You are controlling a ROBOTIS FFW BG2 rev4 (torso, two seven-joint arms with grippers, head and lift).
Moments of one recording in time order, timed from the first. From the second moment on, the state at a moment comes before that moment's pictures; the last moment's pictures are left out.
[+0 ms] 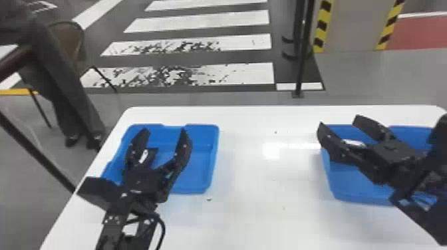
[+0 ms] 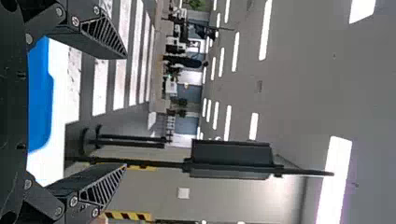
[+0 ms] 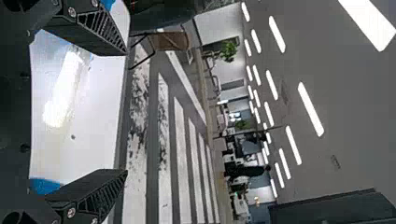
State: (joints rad) left arm 0.41 0.03 0.06 -1.89 0.20 -0.30 -0.17; right arm 0.18 -0.26 0.04 -1.99 -0.42 0.36 0.31
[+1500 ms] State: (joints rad) left arm 0.55 0.04 -0.01 -2.07 0.28 -0.19 -0.18; right arm -0.33 -0.31 0.10 -1.45 -0.24 0.87 0.39
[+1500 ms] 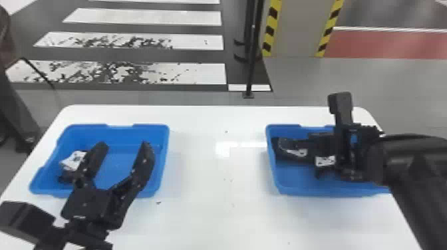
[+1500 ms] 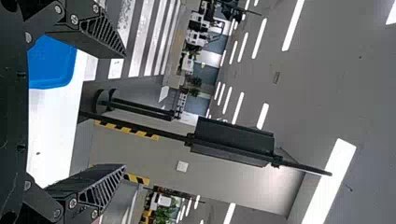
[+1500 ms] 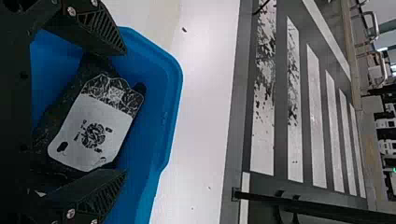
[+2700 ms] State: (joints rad) left arm 0.52 0.03 -0.02 -2.03 0.30 -0.21 -0.19; right arm -0.50 -0.32 0.16 -1.05 -0.25 0.72 0.45
